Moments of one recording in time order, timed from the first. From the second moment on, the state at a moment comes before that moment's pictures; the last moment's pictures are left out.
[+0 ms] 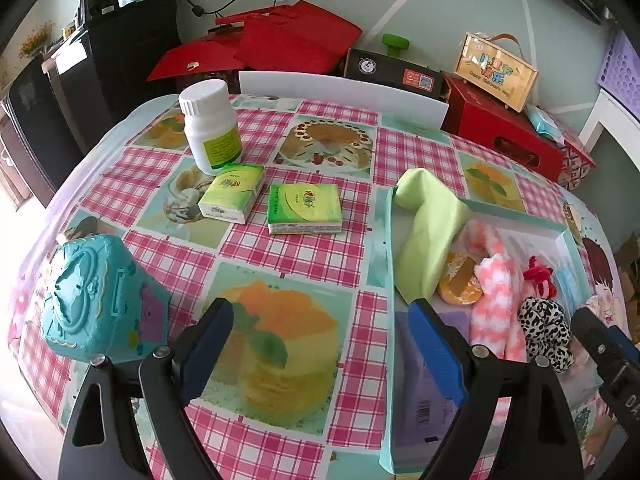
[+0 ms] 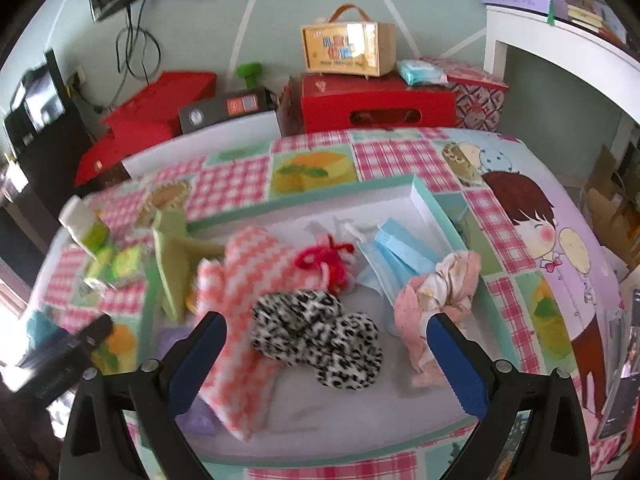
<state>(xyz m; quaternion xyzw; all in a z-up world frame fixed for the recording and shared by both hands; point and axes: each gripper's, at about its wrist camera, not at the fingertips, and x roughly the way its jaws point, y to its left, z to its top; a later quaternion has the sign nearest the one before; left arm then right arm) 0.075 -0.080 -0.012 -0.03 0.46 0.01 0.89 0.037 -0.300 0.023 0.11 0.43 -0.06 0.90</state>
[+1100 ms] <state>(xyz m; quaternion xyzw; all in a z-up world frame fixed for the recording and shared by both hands) 0.097 -0.027 0.030 -0.05 0.44 0.04 0.90 0.069 -0.211 0.024 0.06 0.43 0.03 0.90</state>
